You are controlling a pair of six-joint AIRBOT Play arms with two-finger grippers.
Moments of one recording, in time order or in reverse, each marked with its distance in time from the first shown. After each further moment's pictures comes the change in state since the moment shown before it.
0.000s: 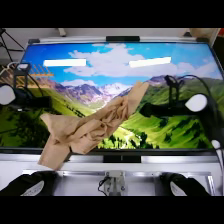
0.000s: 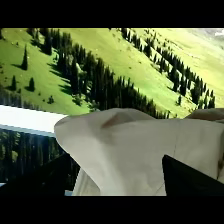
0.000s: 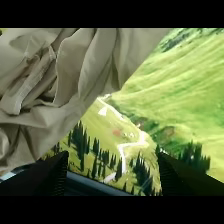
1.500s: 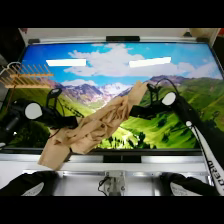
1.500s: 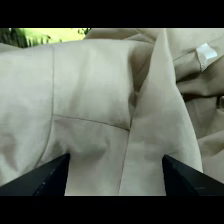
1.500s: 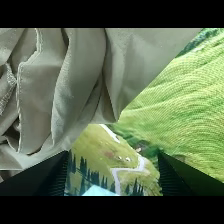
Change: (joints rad) left arm -0.136 -0.007 -0.277 -0.340 0.142 -0.001; right arm 0.065 -0.301 0.034 0.092 -0.096 -0.053
